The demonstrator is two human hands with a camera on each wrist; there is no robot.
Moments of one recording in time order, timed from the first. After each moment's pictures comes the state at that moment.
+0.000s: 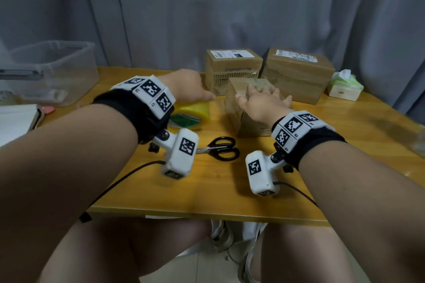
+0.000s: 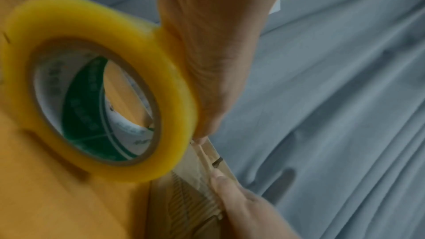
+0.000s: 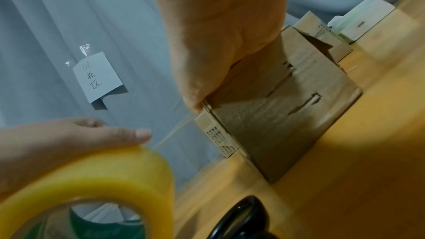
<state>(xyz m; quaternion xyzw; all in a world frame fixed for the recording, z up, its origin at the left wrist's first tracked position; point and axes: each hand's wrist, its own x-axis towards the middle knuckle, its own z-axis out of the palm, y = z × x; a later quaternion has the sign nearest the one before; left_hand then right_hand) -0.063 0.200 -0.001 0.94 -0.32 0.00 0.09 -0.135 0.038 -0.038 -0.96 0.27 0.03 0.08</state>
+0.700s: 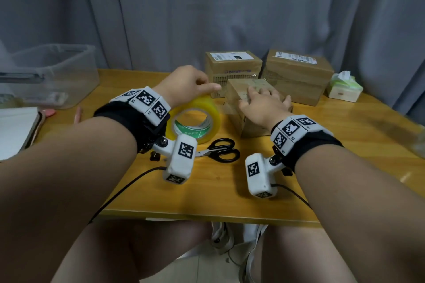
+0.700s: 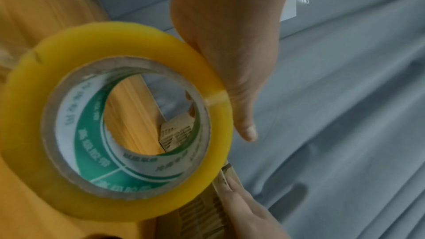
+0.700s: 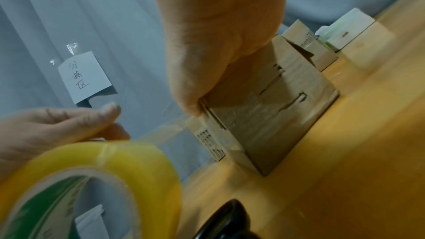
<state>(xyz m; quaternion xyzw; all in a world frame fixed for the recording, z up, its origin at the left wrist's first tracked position) -0.053 0.208 -0.013 0.88 -0.39 0.05 0.27 -0.135 0.029 -0.047 -0.97 0.24 -0.03 0.07</state>
